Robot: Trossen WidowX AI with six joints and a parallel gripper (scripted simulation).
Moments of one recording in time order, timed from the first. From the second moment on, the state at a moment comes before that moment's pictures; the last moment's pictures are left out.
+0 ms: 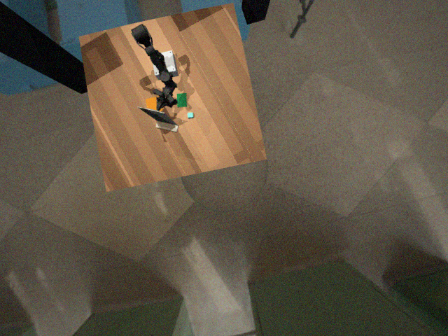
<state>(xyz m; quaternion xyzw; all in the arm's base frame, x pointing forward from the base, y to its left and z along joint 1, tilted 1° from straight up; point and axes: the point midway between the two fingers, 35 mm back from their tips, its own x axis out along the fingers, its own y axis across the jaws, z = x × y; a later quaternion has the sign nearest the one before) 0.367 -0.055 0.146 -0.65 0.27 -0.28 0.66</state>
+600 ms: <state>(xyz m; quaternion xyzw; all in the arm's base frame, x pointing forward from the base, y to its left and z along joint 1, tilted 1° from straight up) 0.356 -0.045 0.146 -0.65 0.26 -0.27 0.66</state>
